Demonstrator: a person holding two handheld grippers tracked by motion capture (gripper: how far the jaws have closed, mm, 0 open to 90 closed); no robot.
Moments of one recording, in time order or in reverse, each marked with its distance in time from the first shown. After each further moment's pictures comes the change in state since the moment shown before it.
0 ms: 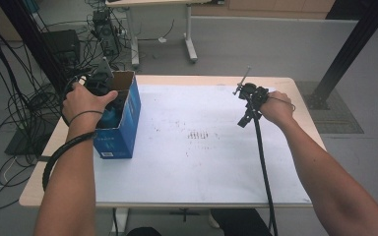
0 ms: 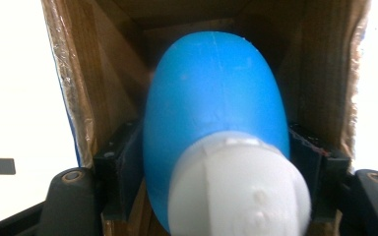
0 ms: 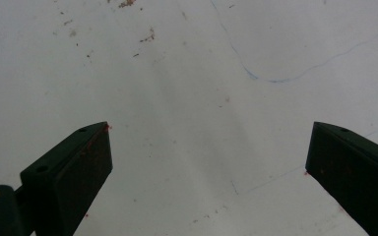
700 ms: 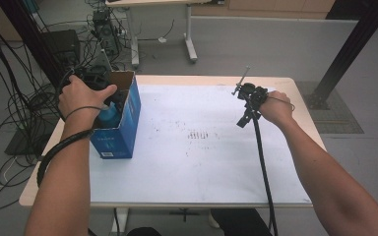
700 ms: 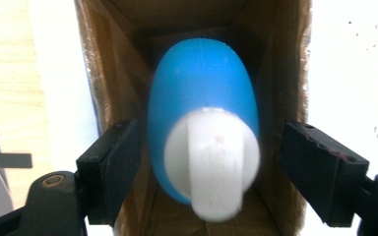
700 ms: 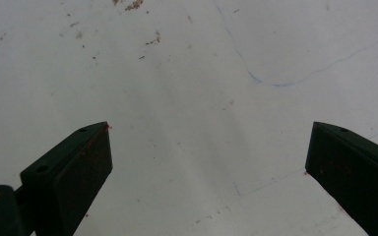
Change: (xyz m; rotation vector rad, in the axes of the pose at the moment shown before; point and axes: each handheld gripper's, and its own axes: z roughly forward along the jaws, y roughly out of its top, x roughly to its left) left arm -0.013 -0.007 -0.031 -0.025 0.034 0.025; right arm 0.005 0.003 -0.003 0.002 -0.004 -0.012
